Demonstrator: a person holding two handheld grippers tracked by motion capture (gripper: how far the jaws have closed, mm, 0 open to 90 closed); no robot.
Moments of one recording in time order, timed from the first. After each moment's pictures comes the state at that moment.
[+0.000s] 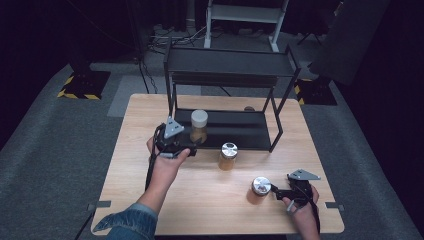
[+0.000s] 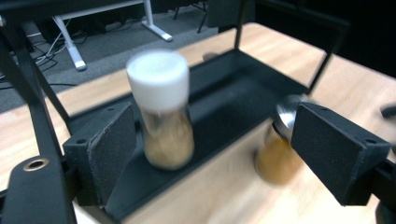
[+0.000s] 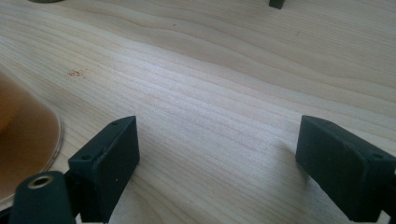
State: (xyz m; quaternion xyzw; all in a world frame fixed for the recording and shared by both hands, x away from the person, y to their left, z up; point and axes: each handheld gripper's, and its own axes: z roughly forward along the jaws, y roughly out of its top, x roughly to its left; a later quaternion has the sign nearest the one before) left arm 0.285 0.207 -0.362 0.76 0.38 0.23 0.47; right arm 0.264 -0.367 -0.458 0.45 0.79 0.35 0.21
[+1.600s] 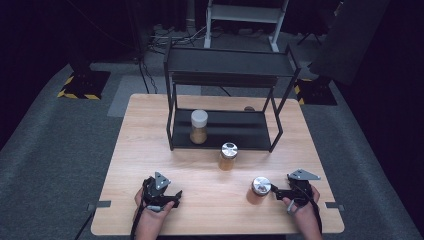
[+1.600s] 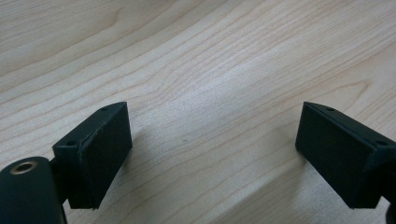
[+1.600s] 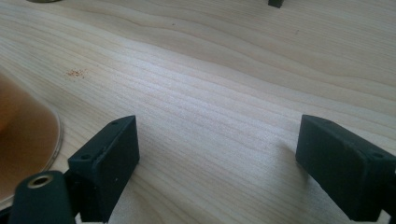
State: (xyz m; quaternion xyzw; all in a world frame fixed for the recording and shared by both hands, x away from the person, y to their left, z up) left arm 0.232 0.216 -0.457 0.80 0.46 0.18 0.34; right arm 0.264 -0.366 -0.458 0.46 0.79 0.35 0.21
